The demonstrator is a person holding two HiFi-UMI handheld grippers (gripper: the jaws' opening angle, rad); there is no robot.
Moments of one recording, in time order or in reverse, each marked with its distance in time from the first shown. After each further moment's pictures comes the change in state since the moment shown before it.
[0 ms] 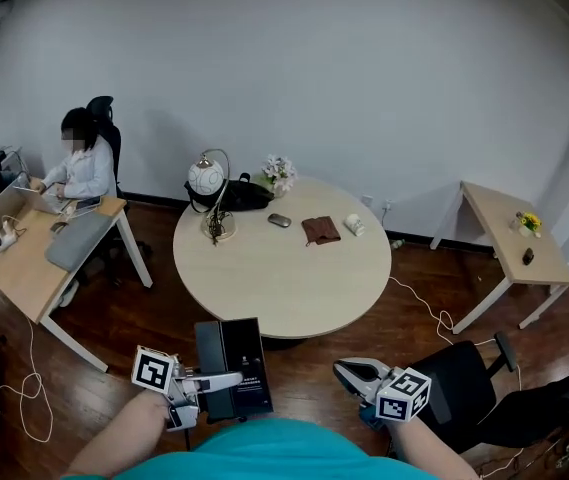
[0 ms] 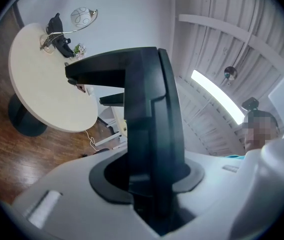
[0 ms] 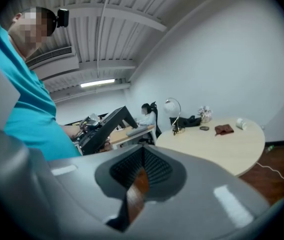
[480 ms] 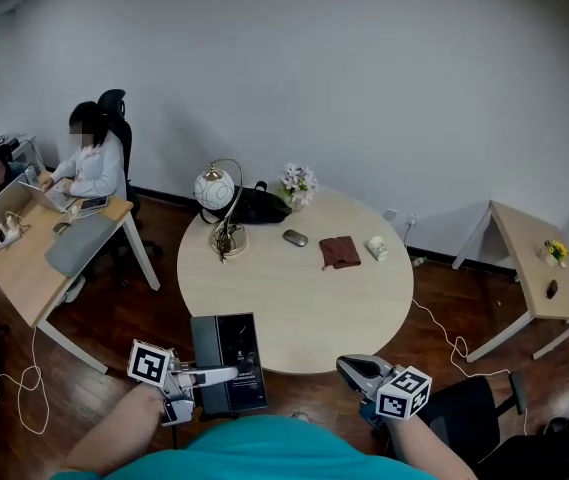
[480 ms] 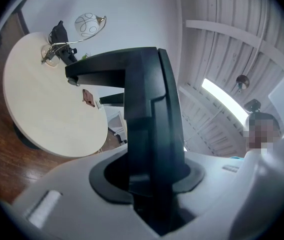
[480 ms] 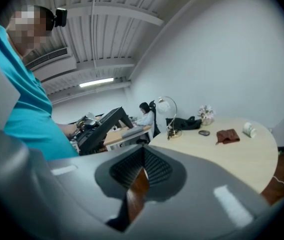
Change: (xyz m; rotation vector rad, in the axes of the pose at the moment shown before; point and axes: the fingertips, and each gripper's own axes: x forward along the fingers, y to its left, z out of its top) left arm 0.012 0.065 0.109 -0.023 -0.086 0.068; right arm 0.081 -0.120 0.037 -0.004 0.020 0.050
